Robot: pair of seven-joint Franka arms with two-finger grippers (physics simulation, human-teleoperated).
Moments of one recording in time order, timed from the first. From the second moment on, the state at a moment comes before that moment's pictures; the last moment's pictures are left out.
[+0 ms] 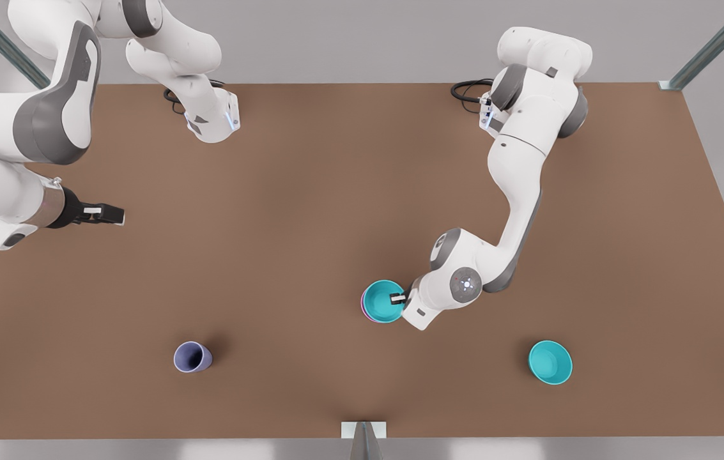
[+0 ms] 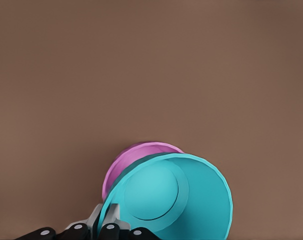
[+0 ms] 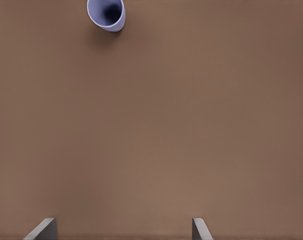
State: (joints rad) left arm -0.33 0.91 -0.22 -1.14 -0.16 2.05 -0.59; right arm 0.08 0.27 -0.10 -1.22 0.04 1.26 0.01
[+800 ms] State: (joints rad) left arm -0.14 0.67 -0.23 -1.12 -0.09 1.81 -0.63; right arm 0.08 0.27 -0.10 -1.22 0.04 1.26 -0.01
